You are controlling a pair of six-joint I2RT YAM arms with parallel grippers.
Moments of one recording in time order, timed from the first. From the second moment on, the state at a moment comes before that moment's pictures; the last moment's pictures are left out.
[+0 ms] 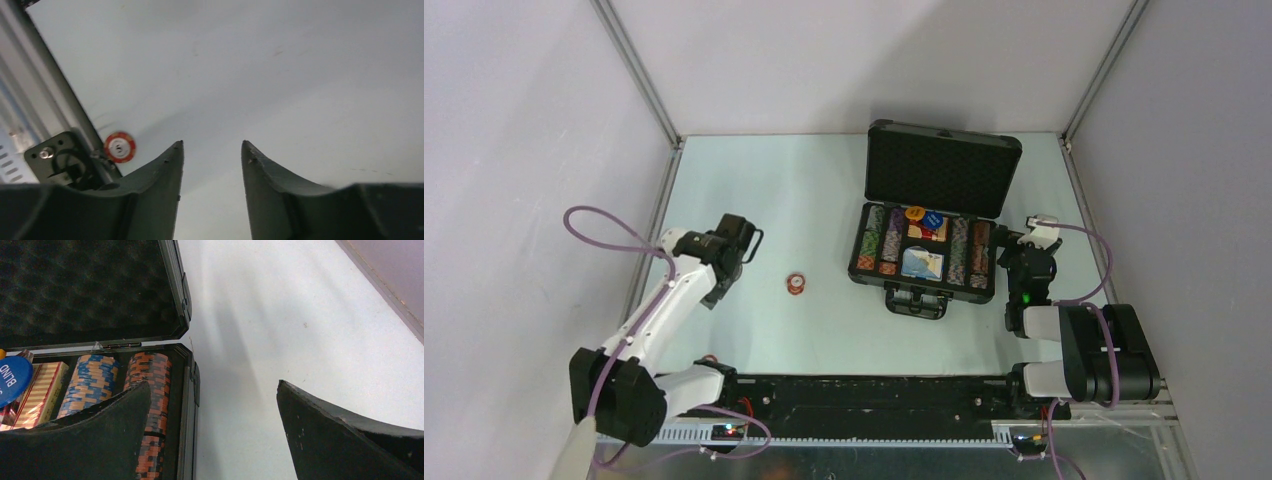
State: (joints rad) left arm -0.27 1.17 0.95 -1.19 -0.71 -1.33; right arm 0.03 1.35 0.21 0.99 0.20 0.14
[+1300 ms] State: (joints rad) left arm -0.22 1.22 0.58 -1.20 -0.69 -1.64; right arm 0.03 1.35 0.21 0.99 0.20 0.14
